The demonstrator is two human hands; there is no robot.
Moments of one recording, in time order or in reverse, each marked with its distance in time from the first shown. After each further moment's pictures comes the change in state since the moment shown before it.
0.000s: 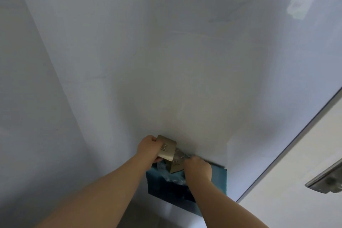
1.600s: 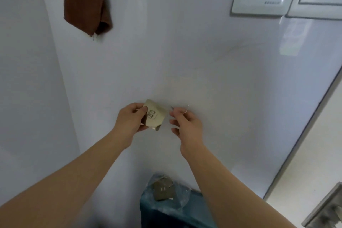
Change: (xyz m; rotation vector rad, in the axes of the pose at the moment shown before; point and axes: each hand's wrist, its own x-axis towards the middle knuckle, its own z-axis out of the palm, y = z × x) left_hand -0.077 0.148 -0.046 -0.248 0.125 0.542; right_hand -0.028 0.004 -0.172 2.044 0.410 -0.262
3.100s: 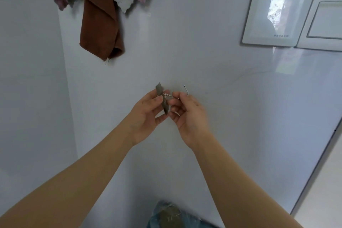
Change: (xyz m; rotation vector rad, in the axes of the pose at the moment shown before) left_hand 0.028 0.051 -0.009 -0.396 -0.634 0.160; right_hand 0.014 -0.061 0.049 0.220 -0.327 -0.127
